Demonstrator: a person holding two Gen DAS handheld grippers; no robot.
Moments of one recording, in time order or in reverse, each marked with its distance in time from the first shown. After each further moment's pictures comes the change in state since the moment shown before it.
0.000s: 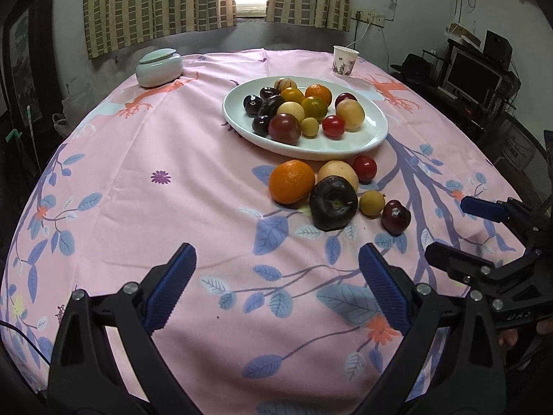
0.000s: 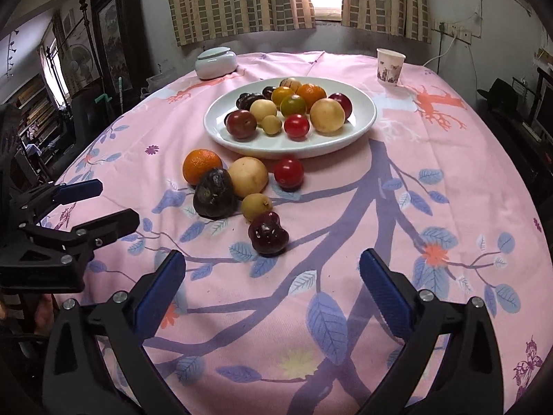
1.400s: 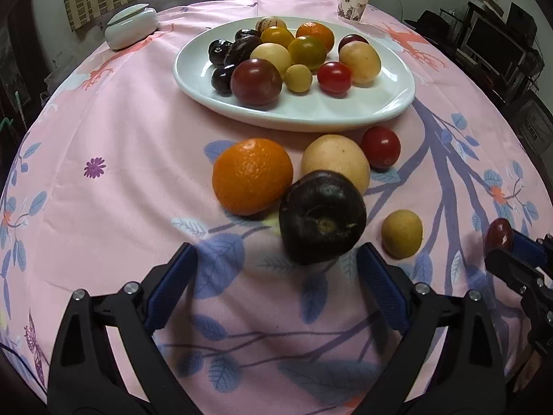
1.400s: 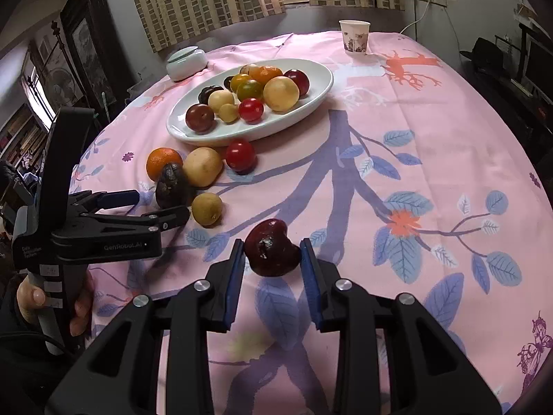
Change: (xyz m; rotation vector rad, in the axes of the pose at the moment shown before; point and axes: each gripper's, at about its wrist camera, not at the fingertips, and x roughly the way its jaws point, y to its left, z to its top) left arm 0.095 -0.034 0.030 -0.001 0.221 0.039; right arm -0.001 -0.049 -0.010 0.134 0.038 0.017
